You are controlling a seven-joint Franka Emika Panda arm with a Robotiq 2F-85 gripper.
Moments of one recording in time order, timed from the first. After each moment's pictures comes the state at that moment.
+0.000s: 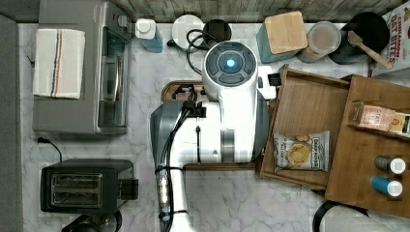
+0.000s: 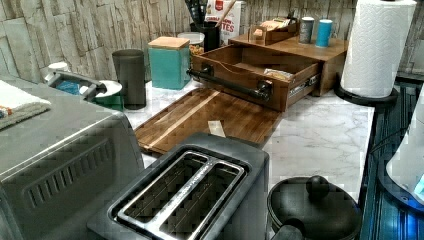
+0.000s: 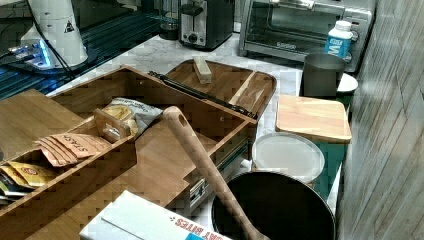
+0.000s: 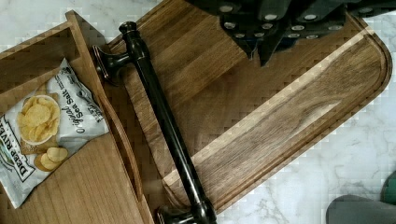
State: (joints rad) arm 0.04 0.07 -0.04 -1.86 -0.05 0.27 -0.12
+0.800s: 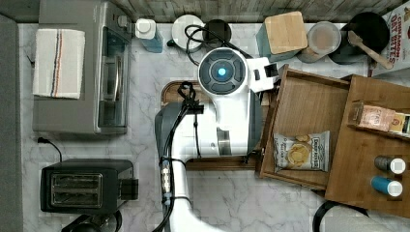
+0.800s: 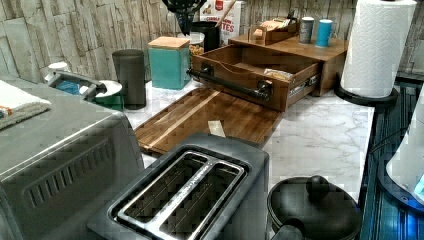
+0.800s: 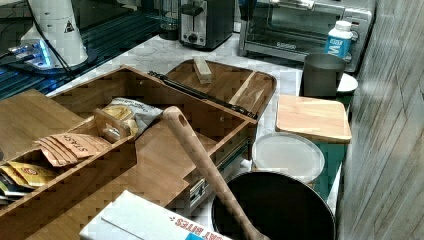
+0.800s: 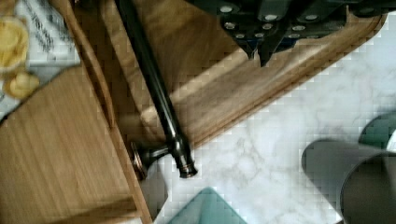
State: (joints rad) arm 0.04 0.12 -0.04 -1.91 -0.15 0.53 -0.13
